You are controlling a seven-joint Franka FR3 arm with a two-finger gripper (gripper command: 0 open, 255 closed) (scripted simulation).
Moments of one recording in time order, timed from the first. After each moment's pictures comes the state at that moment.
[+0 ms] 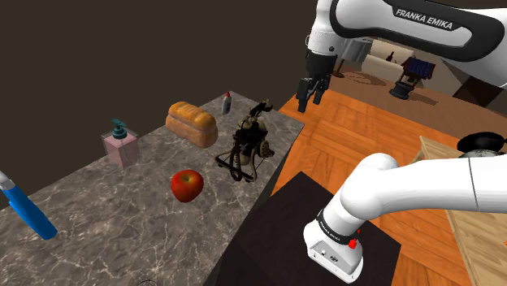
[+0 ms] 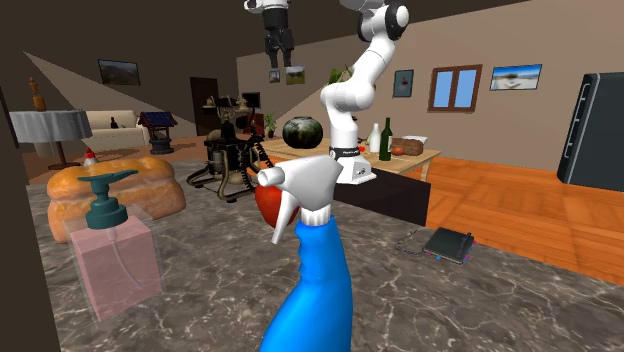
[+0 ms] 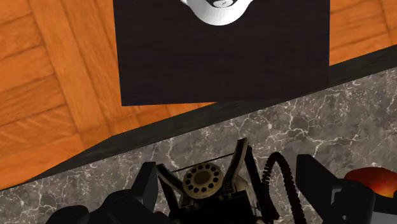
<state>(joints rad) -0.01 -0.81 -0.01 -2.37 -0.07 1.43 -0.02</state>
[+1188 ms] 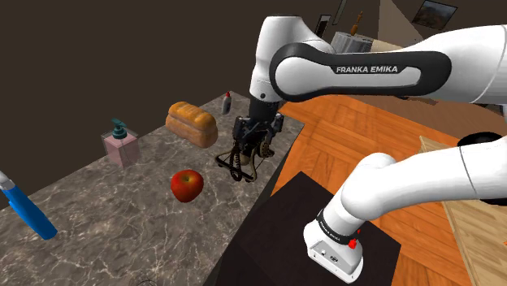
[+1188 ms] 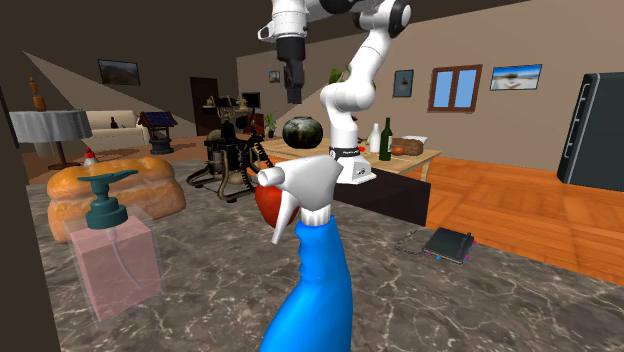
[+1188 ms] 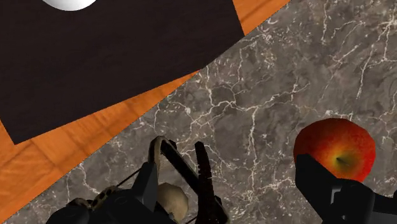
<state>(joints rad) 0.01 -0.67 0.35 -2.55 0.23 1.85 0.55</state>
